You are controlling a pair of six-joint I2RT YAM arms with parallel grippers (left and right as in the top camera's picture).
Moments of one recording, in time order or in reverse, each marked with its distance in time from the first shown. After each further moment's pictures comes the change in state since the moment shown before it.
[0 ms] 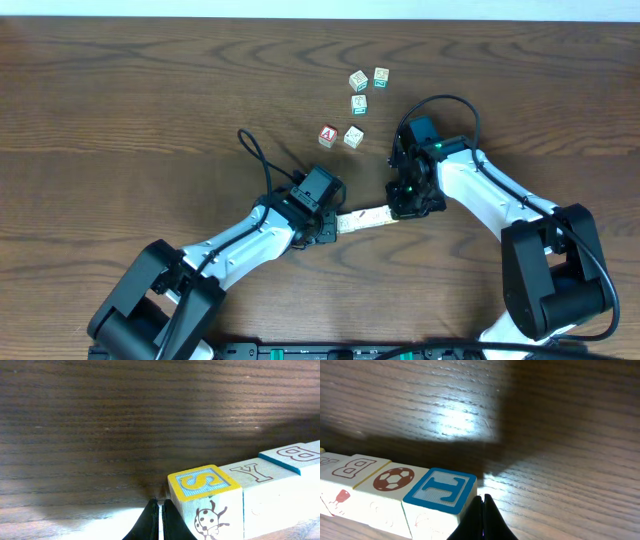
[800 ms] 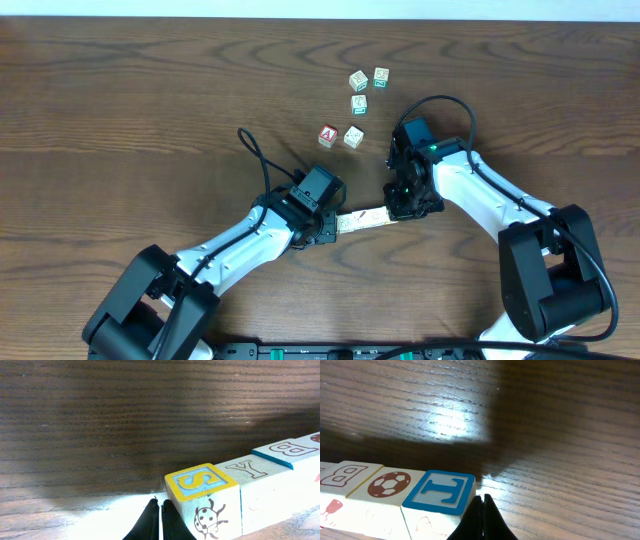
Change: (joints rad) left arm -0.001 -0.026 0.009 -0.030 -0.001 0.019; right arm 0.026 -0.001 -0.001 0.002 0.033 0.030
